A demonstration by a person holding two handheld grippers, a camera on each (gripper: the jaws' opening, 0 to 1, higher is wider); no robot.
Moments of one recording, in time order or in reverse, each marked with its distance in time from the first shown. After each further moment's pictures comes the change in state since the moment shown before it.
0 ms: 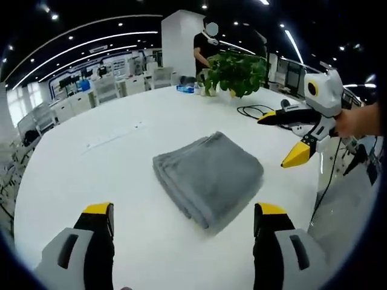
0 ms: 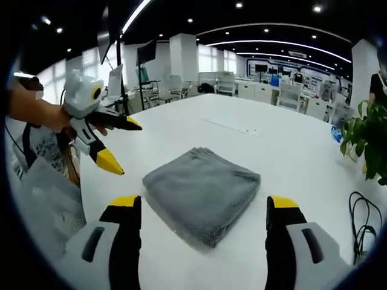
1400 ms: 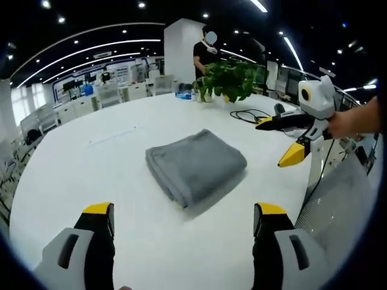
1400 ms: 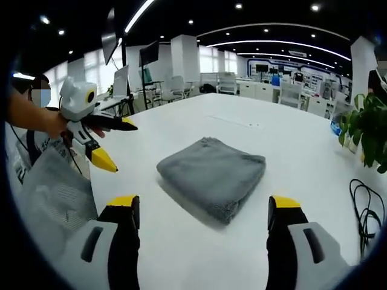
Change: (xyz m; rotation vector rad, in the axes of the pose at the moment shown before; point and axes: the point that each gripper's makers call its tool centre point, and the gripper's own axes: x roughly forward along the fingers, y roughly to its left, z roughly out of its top) left arm -0.025 -0.030 -0.029 -0.007 -0.056 -0.005; right arm -0.023 0.019 -0.027 -0.010 -0.005 0.001
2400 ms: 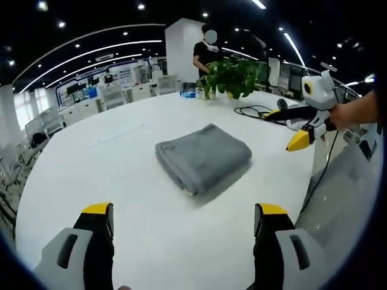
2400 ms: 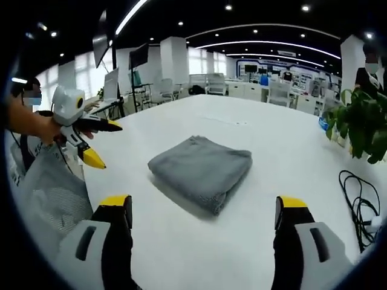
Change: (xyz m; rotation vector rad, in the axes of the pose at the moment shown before) left arm -0.025 0.013 -0.016 0.026 0.003 0.047; right arm -0.026 -0.013 -0.009 0.057 -0.018 -0.076
